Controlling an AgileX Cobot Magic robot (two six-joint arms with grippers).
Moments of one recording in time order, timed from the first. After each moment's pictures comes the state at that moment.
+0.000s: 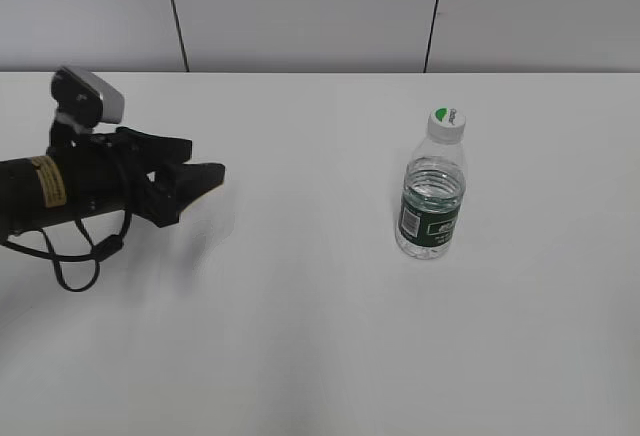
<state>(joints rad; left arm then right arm) -0.19 1.87 -0.64 0.76 -0.93 -0.30 -0.02 -0.01 -0.51 -0.01 1.04 -0.07</state>
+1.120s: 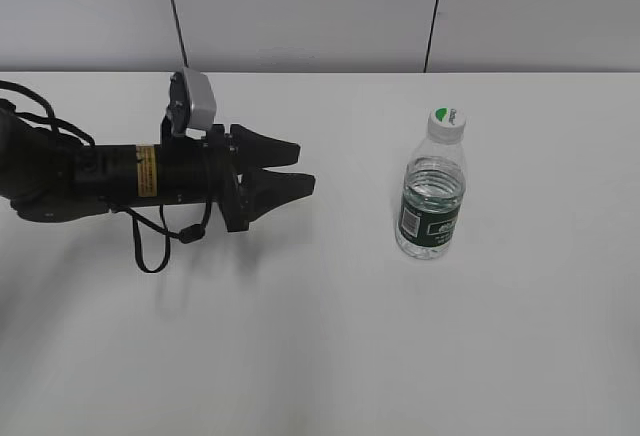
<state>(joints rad) -0.28 2.19 -1.02 1.14 -1.16 -0.44 -0.02 -0.01 -0.51 -0.01 1.04 -0.07</state>
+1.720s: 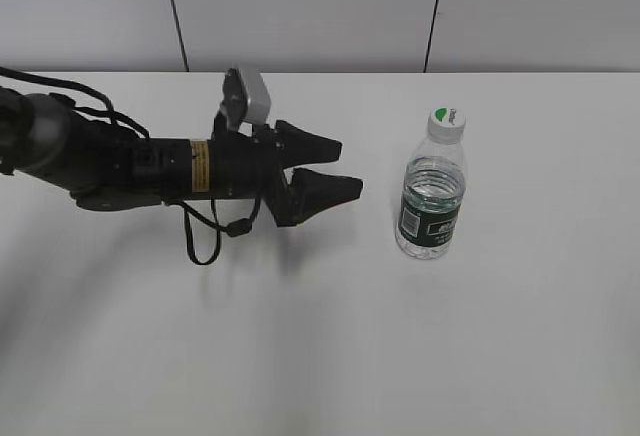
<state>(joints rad) -0.39 2.25 -1.15 1.12 -1.10 -0.54 -0.02 -0.01 -0.51 -0.01 1.04 -0.07</state>
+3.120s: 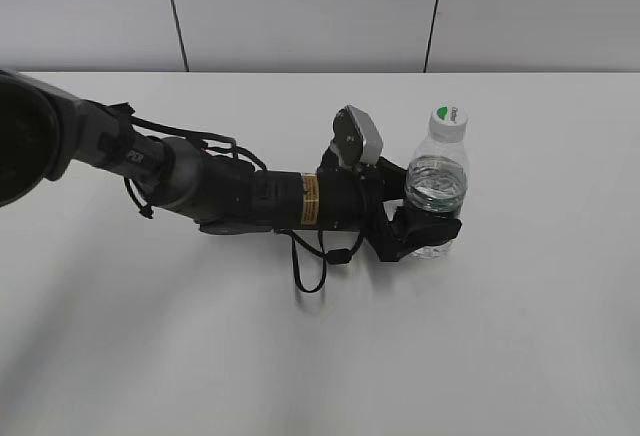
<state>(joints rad) -0.61 2.47 -1.44 1.04 -1.02 -0.61 -0.02 -0.01 -0.51 -0.01 1.04 -0.07</state>
